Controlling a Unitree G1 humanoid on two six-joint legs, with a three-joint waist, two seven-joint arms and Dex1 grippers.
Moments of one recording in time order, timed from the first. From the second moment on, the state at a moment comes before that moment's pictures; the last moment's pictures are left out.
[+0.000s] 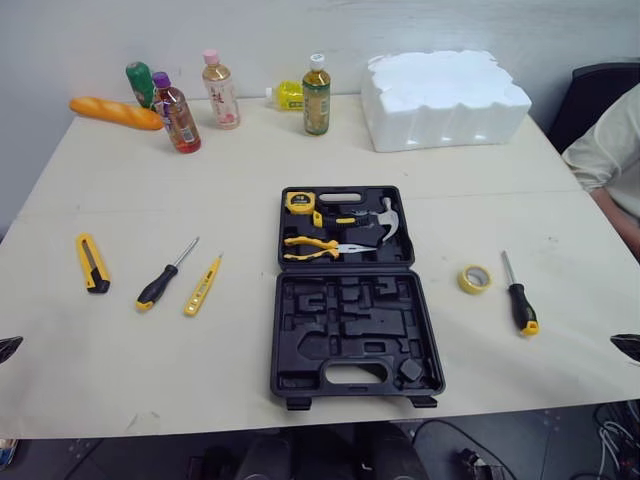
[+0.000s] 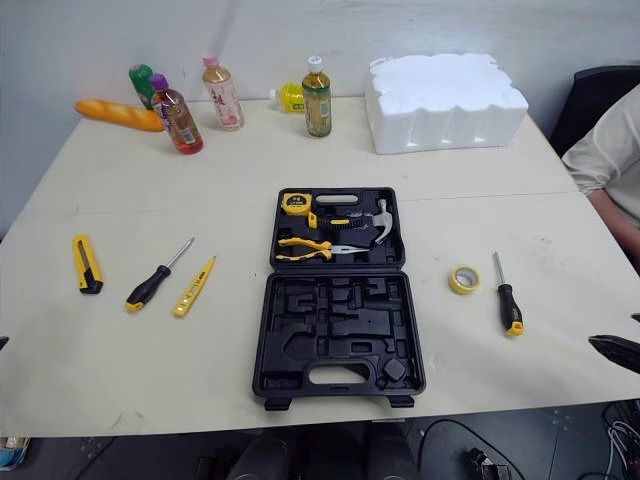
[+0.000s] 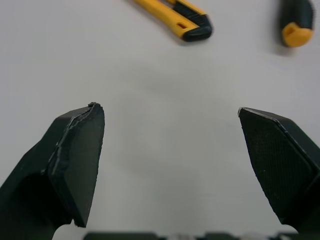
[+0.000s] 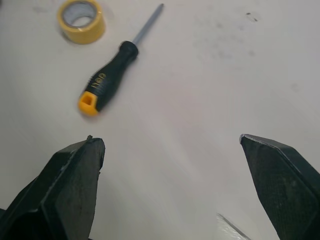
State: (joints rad) left arm 0.18 1.08 0.86 0.65 -0.35 0.21 -1.12; right arm 0.33 -1.03 -0.90 0.05 0.38 0.59 1.21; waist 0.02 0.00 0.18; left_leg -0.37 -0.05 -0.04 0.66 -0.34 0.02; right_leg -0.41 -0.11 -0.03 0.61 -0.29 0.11
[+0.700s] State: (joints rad) left arm 0.16 0.93 0.65 0.04 -0.44 0.42 -0.97; right arm -0.17 -1.01 -0.50 -0.32 0.72 0.74 1.10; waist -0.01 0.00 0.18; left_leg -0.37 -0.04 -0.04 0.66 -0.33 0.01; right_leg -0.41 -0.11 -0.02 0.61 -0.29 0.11
